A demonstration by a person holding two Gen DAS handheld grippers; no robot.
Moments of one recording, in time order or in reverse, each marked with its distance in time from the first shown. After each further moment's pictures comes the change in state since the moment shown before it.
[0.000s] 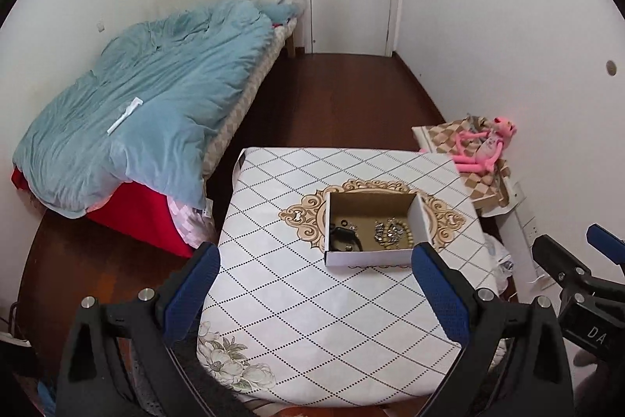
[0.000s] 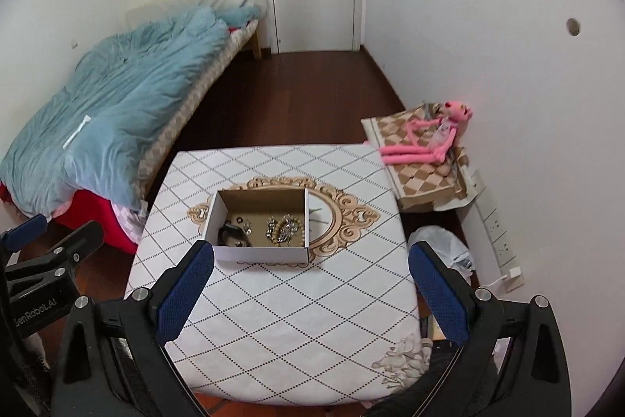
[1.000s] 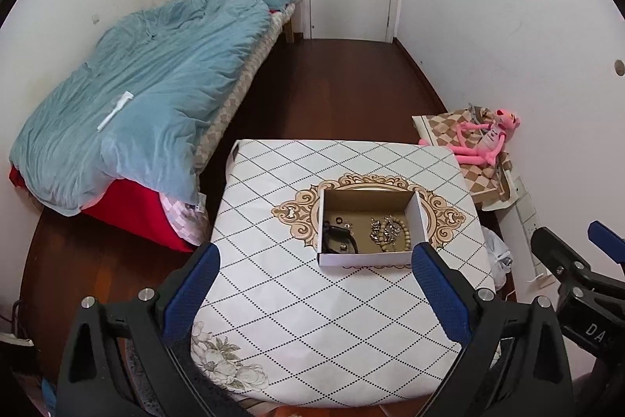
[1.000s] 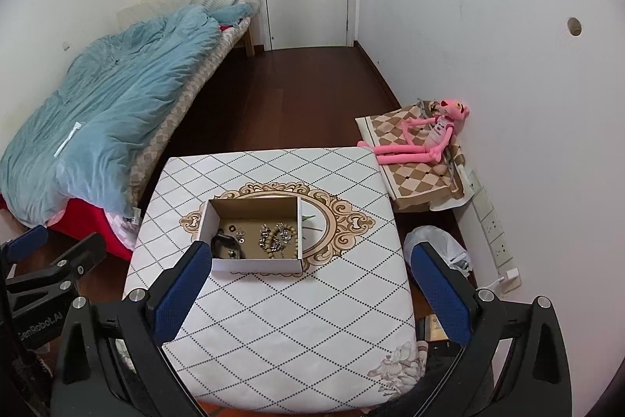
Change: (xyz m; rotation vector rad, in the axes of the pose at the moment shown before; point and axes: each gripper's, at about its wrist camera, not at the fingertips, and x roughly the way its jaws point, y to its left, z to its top) left arm 0.030 -0.010 0.019 -0.002 0.077 -0.002; right arm 0.027 -0.005 0.025 0.021 0.038 -0.015
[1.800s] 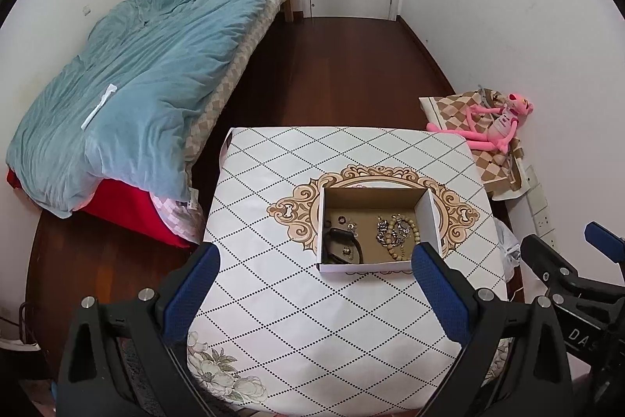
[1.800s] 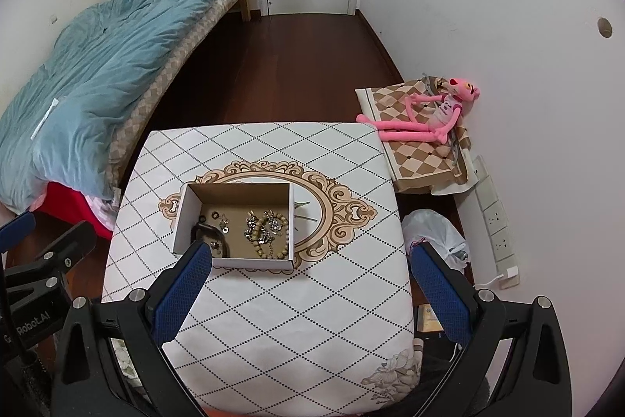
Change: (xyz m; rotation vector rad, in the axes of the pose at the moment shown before) left arm 0.050 -0.007 0.025 0.012 0.089 0.017; right arm 0.067 0.009 0.023 -0.036 0.133 -0.030
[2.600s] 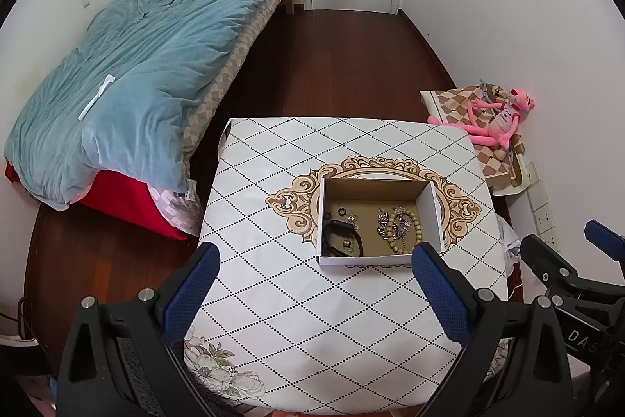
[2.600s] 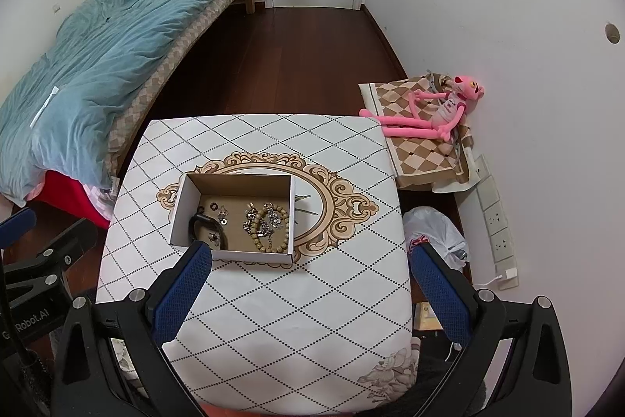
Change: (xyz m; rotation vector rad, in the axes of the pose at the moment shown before) left arm 0.008 0.002 -0.003 -0.008 0.028 -0.005; right arm 0.006 0.006 -0.003 -0.026 0.019 -0.003
